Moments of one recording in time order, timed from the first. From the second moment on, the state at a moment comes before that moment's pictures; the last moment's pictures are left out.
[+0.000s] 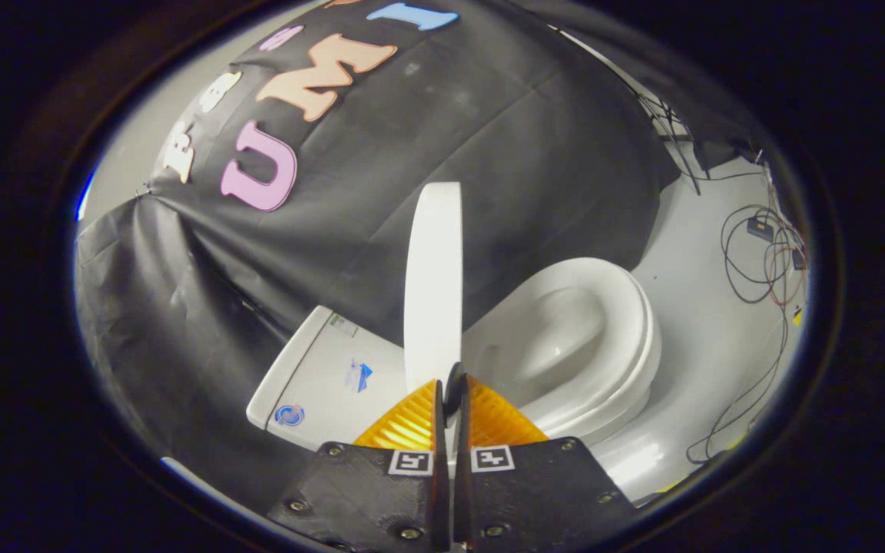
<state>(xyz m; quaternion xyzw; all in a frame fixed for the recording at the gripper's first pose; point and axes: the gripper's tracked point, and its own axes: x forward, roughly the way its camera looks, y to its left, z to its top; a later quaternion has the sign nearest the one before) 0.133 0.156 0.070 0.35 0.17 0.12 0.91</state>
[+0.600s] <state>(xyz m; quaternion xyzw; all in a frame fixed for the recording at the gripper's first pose) 0.126 0.172 0.082 0.32 0.17 0.10 0.93</state>
